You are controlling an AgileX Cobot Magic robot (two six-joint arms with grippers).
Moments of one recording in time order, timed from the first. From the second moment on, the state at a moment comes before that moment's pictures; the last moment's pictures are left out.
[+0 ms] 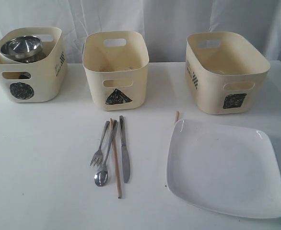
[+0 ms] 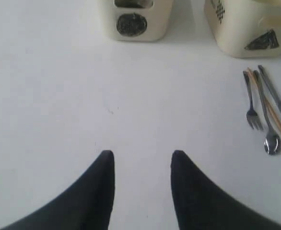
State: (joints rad) left arm 0.03 0.21 -0.62 -0.10 1.04 0.02; right arm 0.10 0.01 0.00 0.13 0.36 0.03
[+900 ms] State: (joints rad) left arm 0.03 0.01 0.02 -0.10 0.06 0.15; right arm 0.10 0.01 0.00 0.13 0.36 0.03
